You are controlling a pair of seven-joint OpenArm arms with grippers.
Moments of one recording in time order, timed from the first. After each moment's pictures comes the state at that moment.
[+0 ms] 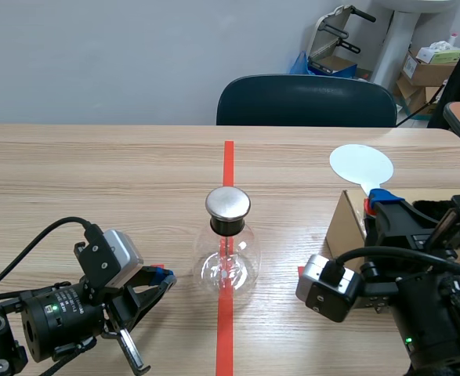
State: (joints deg) left arm -8.2 -39.8 63.1 69.8 -21.7 -2.8 -27.3; right arm -27.9 22.9 -19.3 91.7 -83.1 -35.3 -15.6
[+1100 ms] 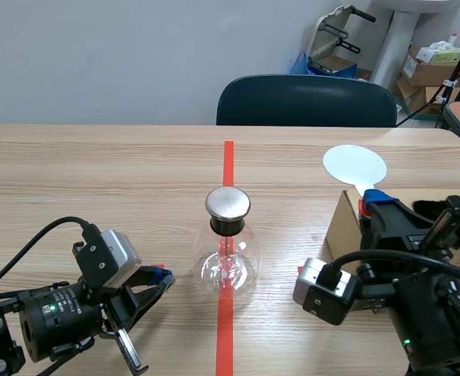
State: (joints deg) left arm -8.2 -40.1 63.1 69.8 -21.7 -3.0 -27.7; right arm -27.9 22.9 -19.3 91.7 -83.1 -35.3 -13.9
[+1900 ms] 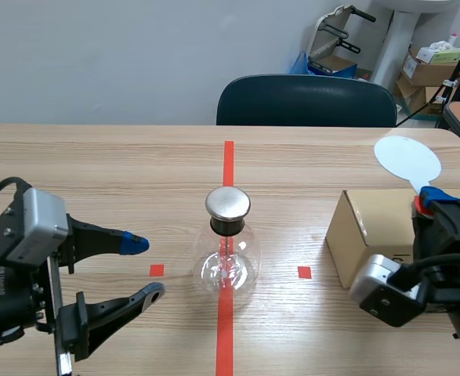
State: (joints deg) left arm -8.2 -57.9 63.1 88.9 -25.8 -16.5 -33.9; right arm -33.4 9.3 6.5 90.8 -74.2 -38.4 17.8
